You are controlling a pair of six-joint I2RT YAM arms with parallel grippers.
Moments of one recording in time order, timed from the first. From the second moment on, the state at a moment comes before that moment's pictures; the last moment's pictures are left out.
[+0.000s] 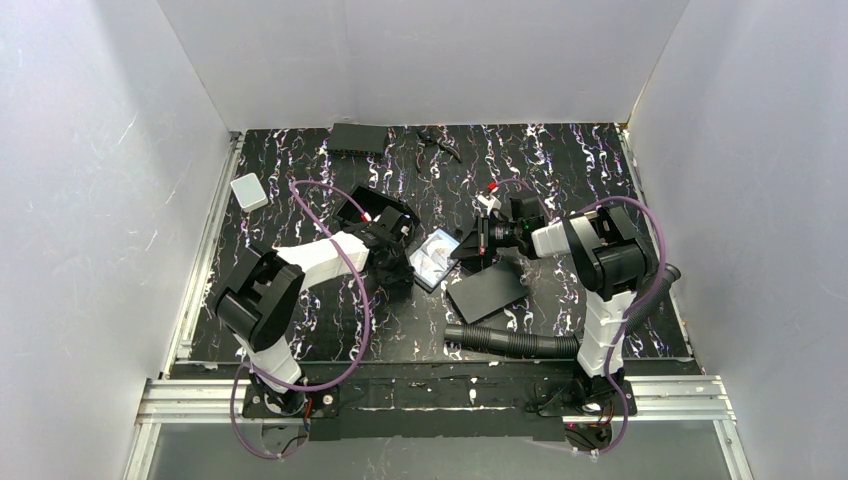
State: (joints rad) left arm -0.65 1.71 0.99 -0.42 -0.02 -0.90; right arm 0.33 2.01 0.91 0.42 -0.98 0.56
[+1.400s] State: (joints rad) left arm -0.65 1.76 1.03 -0.39 0.00 -0.83; right arm 0.35 2.03 0.70 0.89 -0.95 0.98
